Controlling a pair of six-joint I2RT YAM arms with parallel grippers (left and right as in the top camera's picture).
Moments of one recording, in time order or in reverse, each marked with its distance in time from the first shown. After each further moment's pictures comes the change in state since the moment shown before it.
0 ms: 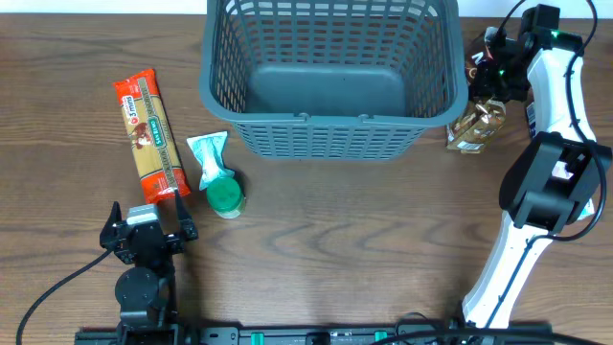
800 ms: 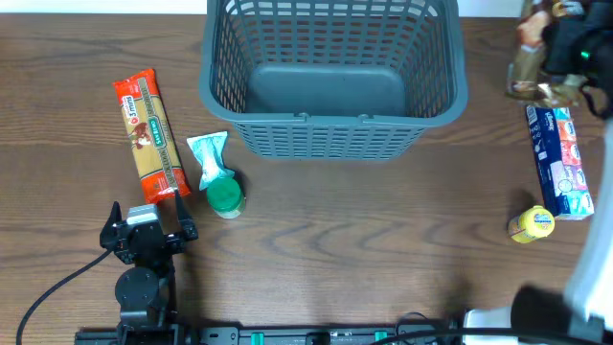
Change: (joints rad) left arm 0.000 0.000 0.000 0.000 0.000 0.000; right arm 0.011 -0.779 -0.074 0.028 0.102 0.018
